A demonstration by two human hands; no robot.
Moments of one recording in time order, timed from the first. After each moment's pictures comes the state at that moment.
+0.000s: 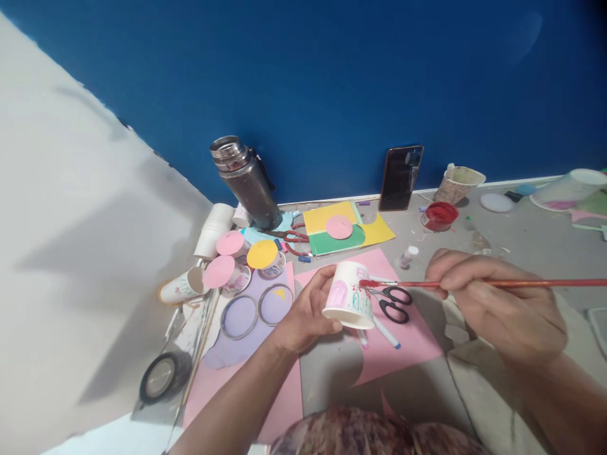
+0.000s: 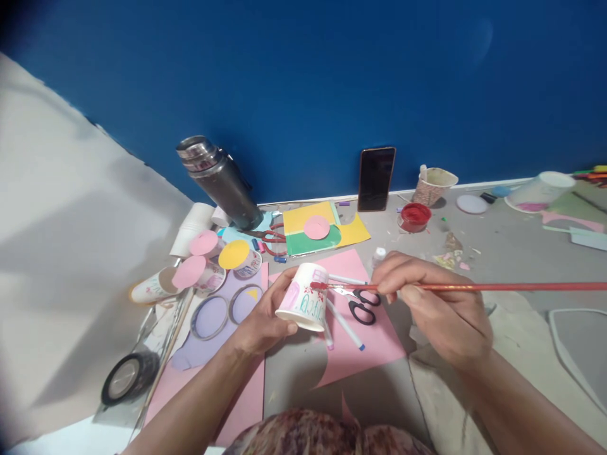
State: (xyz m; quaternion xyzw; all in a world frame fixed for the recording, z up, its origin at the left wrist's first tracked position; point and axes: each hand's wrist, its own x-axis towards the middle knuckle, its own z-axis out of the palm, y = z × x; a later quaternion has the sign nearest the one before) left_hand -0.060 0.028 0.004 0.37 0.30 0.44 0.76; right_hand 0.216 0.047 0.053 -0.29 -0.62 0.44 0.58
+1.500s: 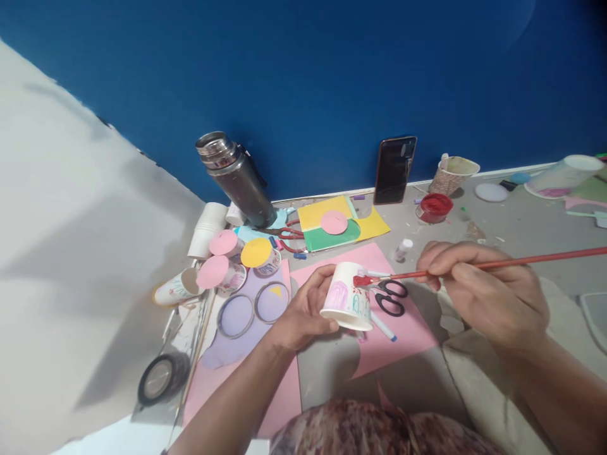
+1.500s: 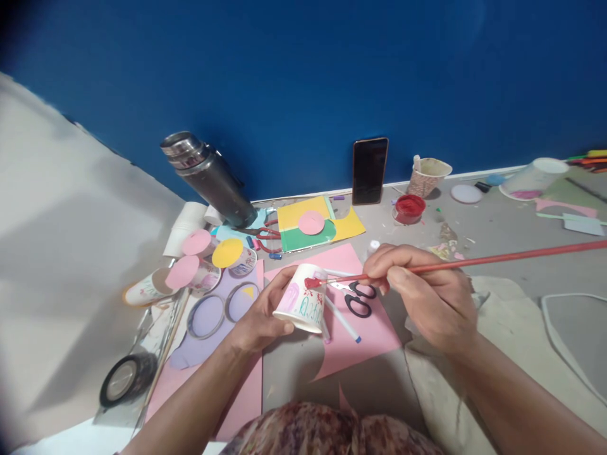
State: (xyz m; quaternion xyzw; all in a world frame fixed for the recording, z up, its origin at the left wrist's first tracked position) left_hand -0.058 0.028 0.007 0.35 0.28 0.43 0.78; right_hand 0.208 0.044 0.047 -0.33 -0.56 0.45 0.61
